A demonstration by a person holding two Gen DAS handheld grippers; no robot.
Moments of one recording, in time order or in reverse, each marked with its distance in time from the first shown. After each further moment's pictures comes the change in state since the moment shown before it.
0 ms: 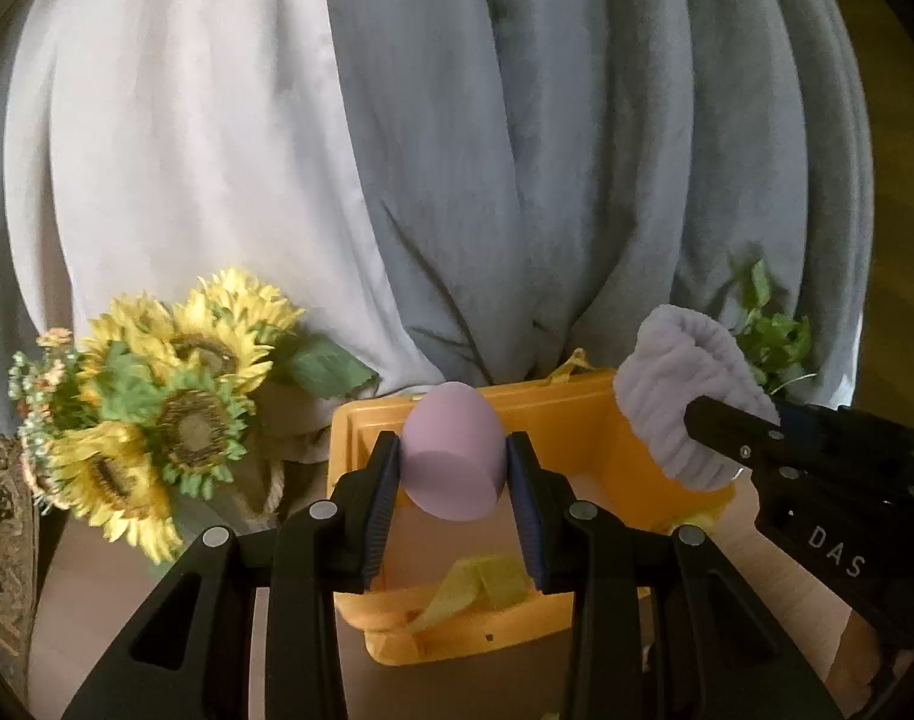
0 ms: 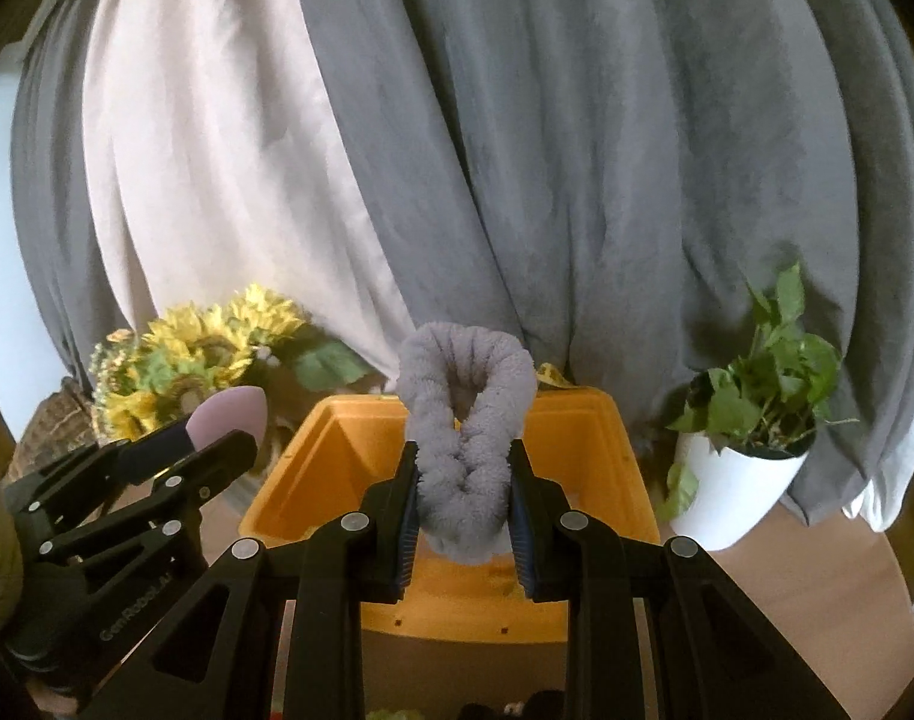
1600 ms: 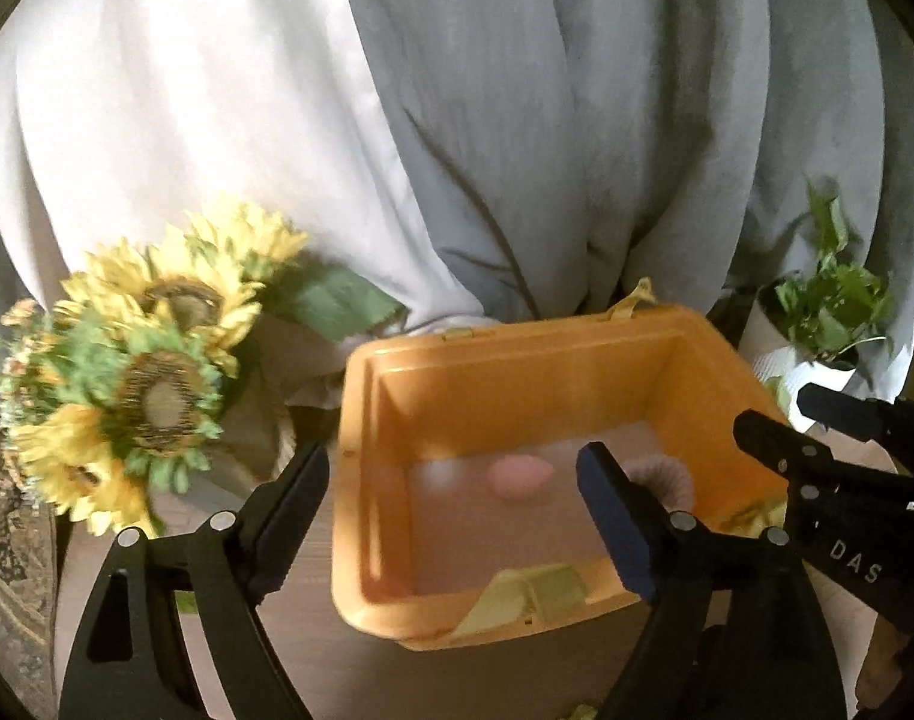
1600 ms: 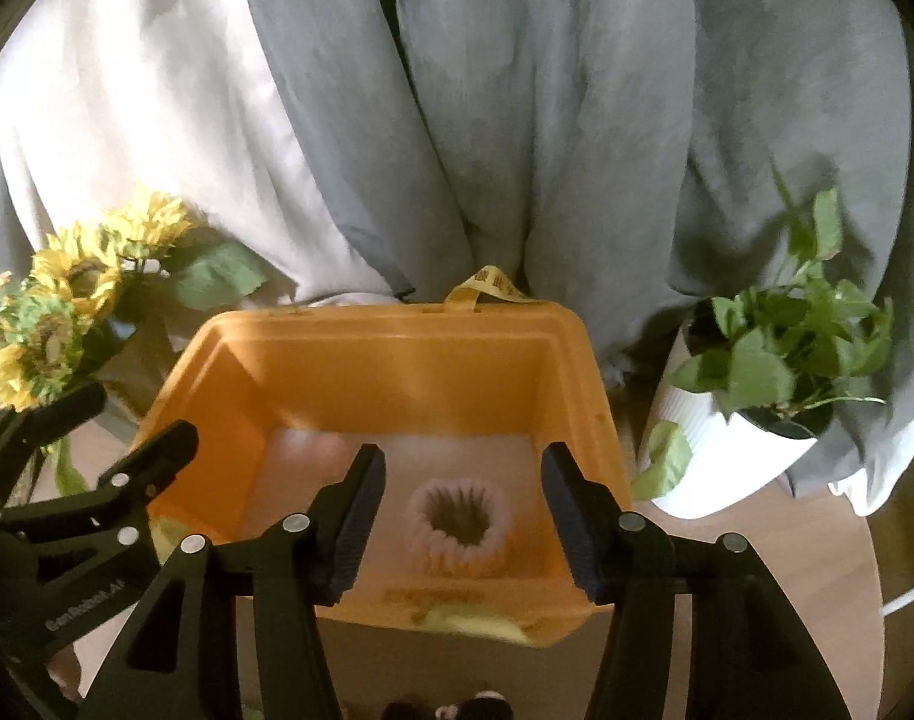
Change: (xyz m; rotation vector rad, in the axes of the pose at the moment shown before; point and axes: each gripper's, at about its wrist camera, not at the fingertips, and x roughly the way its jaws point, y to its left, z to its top) left arm 0.048 0.003 0.003 0.005 0.185 0.097; right arm 0.074 -0.025 -0.004 -0.008 0.244 -0.109
